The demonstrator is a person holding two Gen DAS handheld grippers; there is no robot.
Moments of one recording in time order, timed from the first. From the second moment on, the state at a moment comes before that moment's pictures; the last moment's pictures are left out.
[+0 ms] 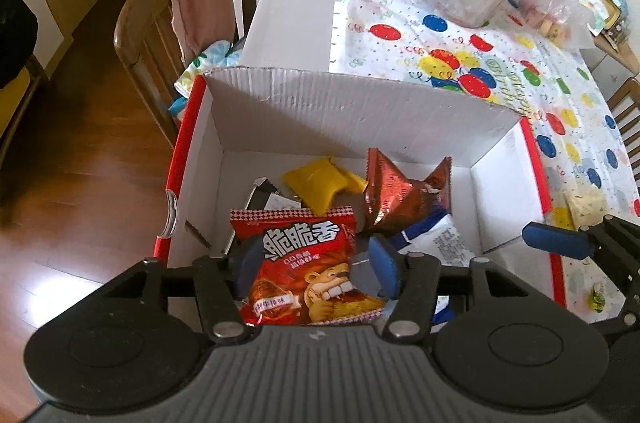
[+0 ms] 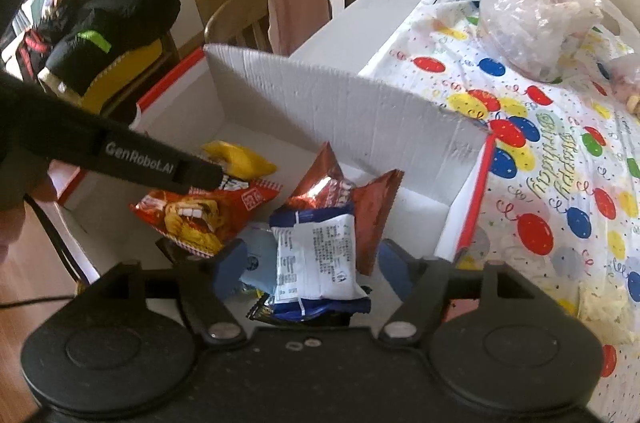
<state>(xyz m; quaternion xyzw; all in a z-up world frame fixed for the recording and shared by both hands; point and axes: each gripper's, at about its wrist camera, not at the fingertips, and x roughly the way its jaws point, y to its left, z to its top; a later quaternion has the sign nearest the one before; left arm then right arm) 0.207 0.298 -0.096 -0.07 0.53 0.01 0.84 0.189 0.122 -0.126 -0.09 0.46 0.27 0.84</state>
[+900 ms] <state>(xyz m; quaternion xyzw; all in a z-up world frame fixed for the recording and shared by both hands) 0.131 0.233 -0.032 -0.06 0.41 -0.04 0.91 0.138 0.040 -0.062 0.00 0.37 0.31 0.88</state>
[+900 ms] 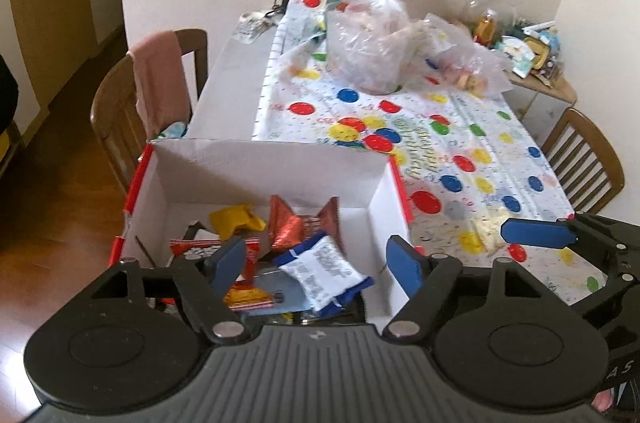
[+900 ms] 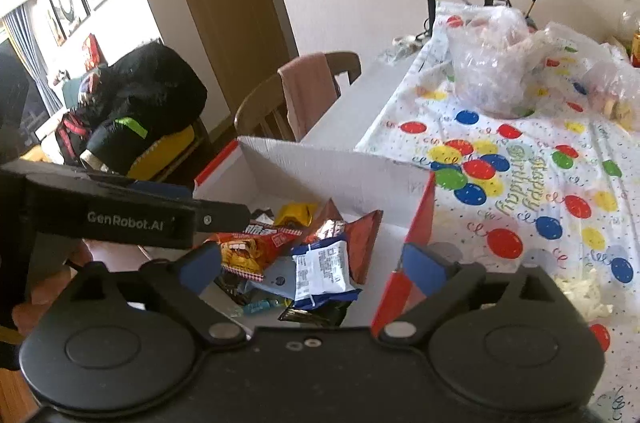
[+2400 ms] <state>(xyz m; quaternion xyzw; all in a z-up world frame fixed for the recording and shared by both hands) 0.109 0.045 -0.121 -0.07 0.49 -0.08 0.86 0.139 -0.170 -0.188 -0.03 0.48 0.24 0.84</state>
